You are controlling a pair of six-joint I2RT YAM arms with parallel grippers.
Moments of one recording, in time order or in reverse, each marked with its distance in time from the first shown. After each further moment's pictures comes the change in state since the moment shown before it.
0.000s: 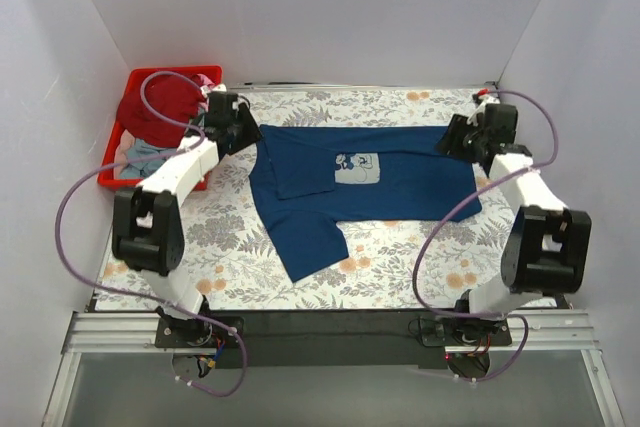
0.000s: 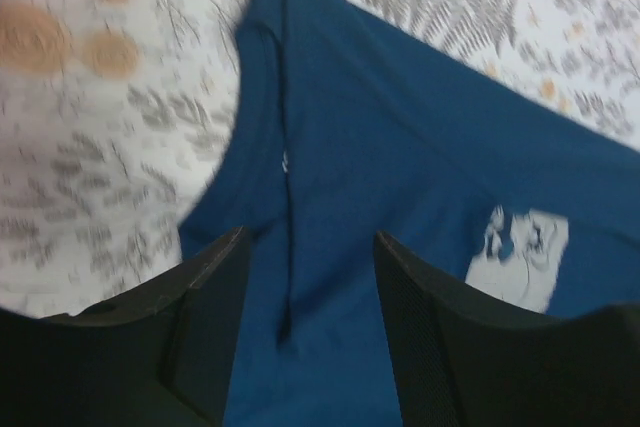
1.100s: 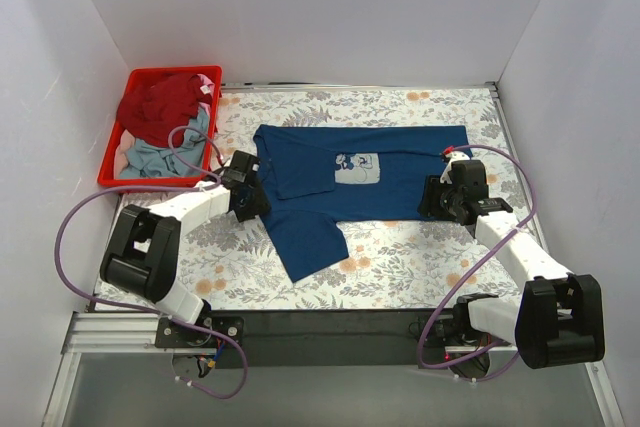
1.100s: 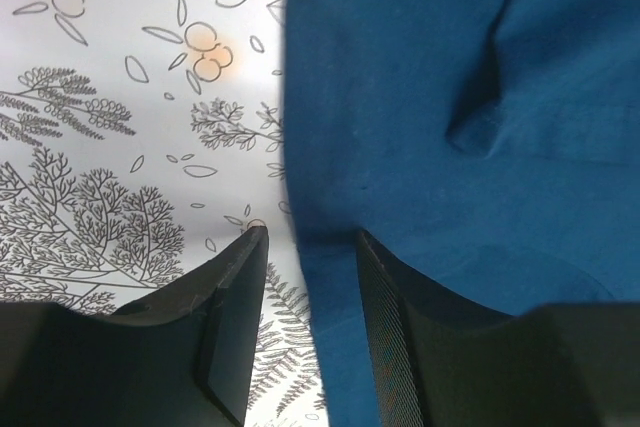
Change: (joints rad) left arm -0.178 -0.223 -0.502 -0.101 -0.048 -0.116; right arm 0.246 -0.420 -0.479 -0.110 0.203 -0.022
